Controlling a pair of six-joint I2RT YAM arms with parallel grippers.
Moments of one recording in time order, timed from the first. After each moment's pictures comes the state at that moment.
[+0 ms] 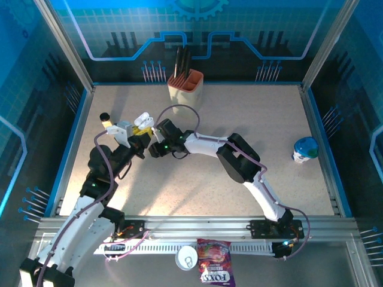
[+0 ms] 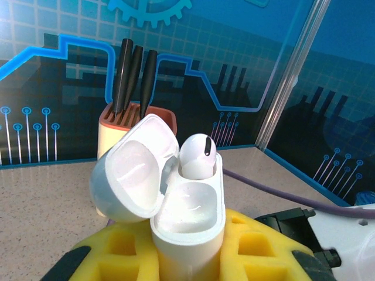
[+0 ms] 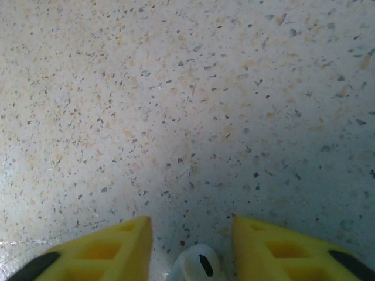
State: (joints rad) left arm -0.26 0.63 0.49 0.18 0.23 -0.25; right arm 0.87 2.36 1.76 -0.24 -0.24 0.30
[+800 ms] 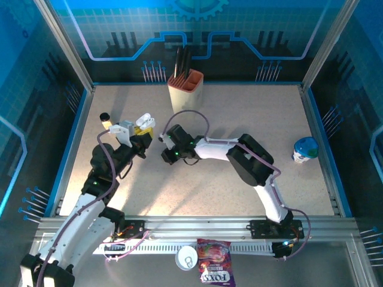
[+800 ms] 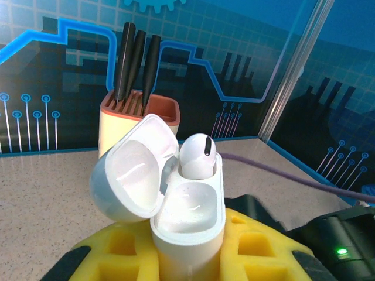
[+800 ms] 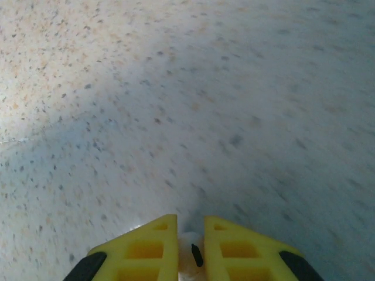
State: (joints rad) left arm -0.26 0.67 0.49 0.18 0.23 -0.25; right arm 0.84 2.14 1.39 -0.12 -0.22 0.21
